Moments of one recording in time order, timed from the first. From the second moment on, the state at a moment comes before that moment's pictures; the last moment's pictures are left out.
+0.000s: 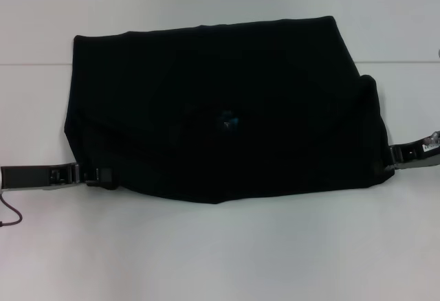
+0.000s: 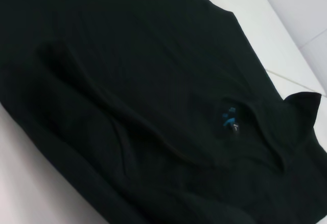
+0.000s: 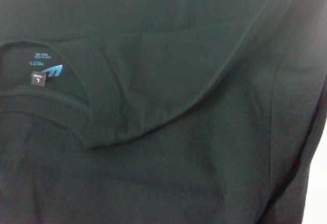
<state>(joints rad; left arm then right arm) -0.57 -1.93 0.62 0.50 2.19 1.35 -2.08 0.82 1.92 -0.83 -0.51 -2.55 -1.18 2.47</state>
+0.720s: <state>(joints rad) -0.57 -1.85 0.65 0.49 2.42 1.93 -2.18 0.69 1.92 -0.84 -0.59 -2.68 -1.75 2.17</state>
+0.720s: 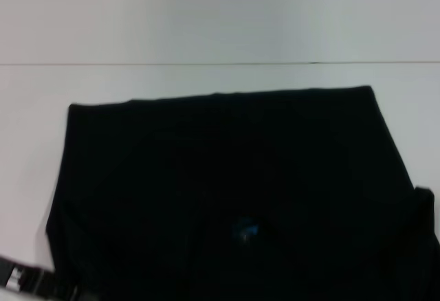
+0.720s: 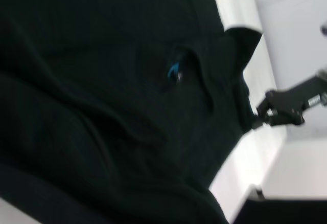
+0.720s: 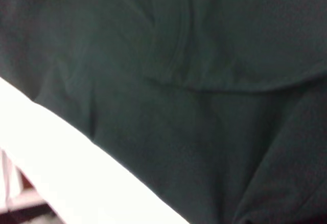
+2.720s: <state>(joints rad) -0.72 -2.01 0.16 0.44 2.30 1.02 -2.10 0.85 2.02 -0.50 -0.49 -2.26 -0.80 2.12</state>
